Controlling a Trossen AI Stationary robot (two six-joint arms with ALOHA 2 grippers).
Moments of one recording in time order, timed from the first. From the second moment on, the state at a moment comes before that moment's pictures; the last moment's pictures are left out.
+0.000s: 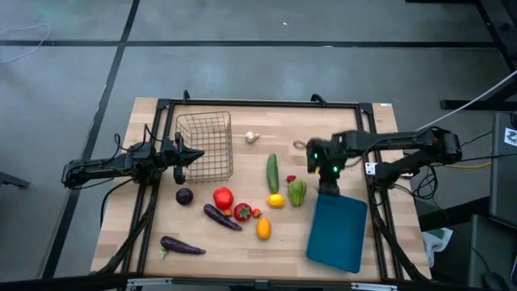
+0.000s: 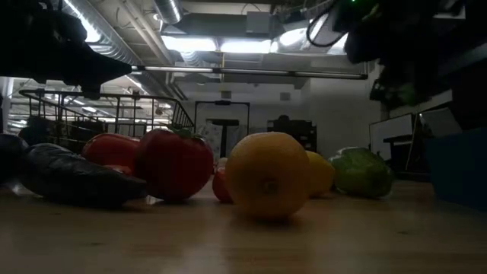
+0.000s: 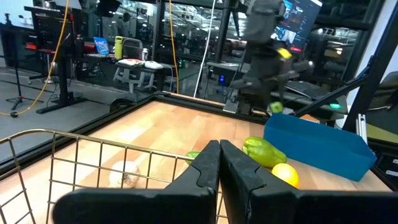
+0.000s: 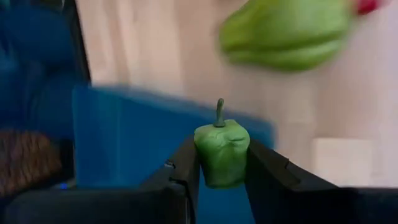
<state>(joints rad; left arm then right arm) 0.13 0.00 0.01 0.02 -0.12 -0.16 -0.04 1.33 0.98 -0.99 -0.52 0.13</state>
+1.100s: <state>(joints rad) 0.13 0.00 0.01 0.02 -0.11 -0.16 0.28 1.33 0.98 -1.00 -0.32 0.43</state>
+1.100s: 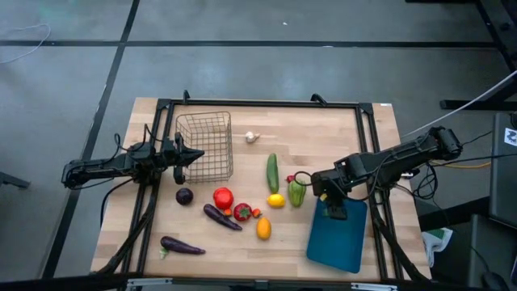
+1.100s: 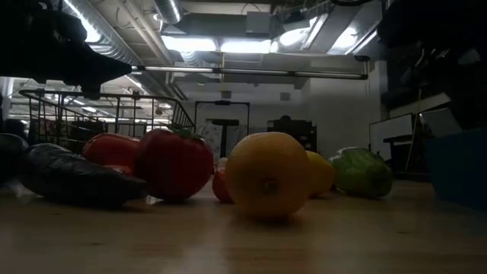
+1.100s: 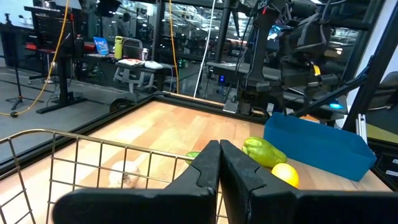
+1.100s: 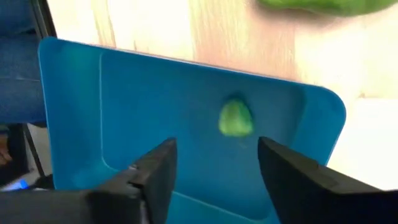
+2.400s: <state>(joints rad) 0.13 0.00 0.01 0.02 -0.11 -0.16 0.12 1.42 0.98 -0.68 -0.08 0.79</state>
